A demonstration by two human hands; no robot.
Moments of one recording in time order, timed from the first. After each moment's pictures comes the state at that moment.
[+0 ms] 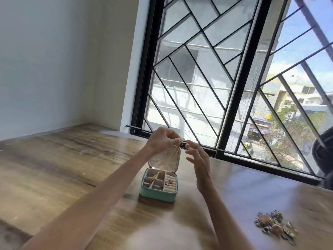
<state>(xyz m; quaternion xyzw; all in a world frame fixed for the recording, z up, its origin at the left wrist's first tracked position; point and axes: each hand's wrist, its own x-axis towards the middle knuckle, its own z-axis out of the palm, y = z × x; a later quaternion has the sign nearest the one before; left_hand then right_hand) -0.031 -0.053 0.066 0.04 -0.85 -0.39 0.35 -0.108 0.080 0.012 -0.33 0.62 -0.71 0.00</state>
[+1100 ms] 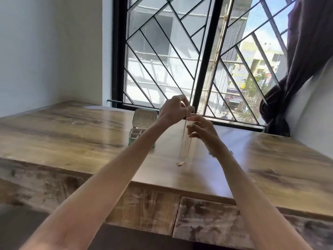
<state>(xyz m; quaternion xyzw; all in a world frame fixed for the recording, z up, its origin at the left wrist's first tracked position) 0.031 0.098 0.091 0.00 -0.86 -0.37 0.35 -0.033 0.233 0.035 -0.39 0.66 -0.64 0.04</state>
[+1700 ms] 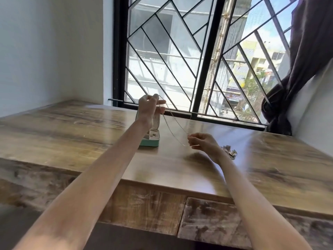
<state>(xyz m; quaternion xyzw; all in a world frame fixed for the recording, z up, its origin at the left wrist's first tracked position) 0.033 0.031 0.076 0.10 -0.56 -0.74 0.36 -0.056 0.229 -0.004 -0.29 0.73 -0.61 0.11</state>
